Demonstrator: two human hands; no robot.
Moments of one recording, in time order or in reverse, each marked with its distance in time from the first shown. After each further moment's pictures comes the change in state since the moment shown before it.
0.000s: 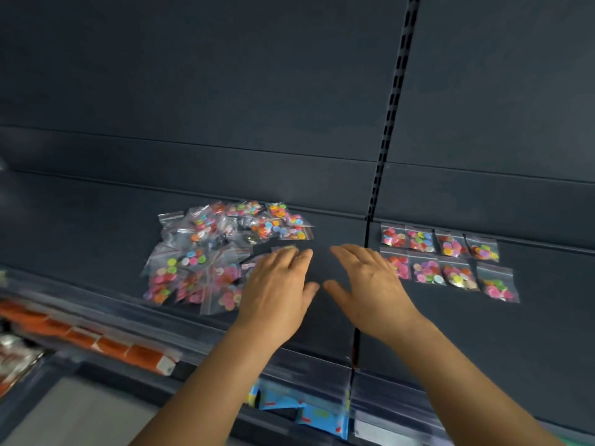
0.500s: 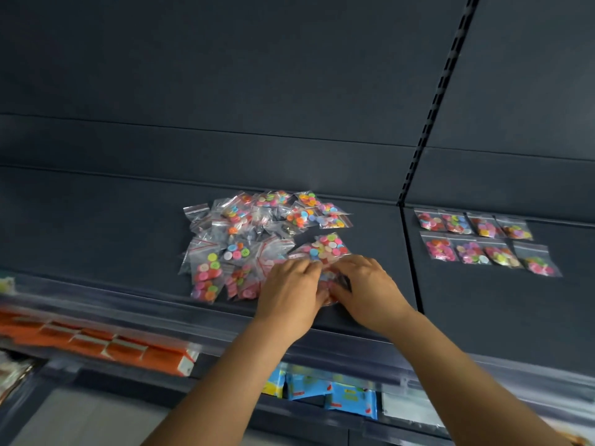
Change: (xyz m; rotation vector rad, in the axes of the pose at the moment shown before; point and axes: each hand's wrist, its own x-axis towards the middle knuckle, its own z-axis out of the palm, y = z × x) left_hand -0.019 -0.089 0.016 -0.064 -0.111 0.118; right_hand 0.022 -0.074 0.063 0.046 -0.096 0.160
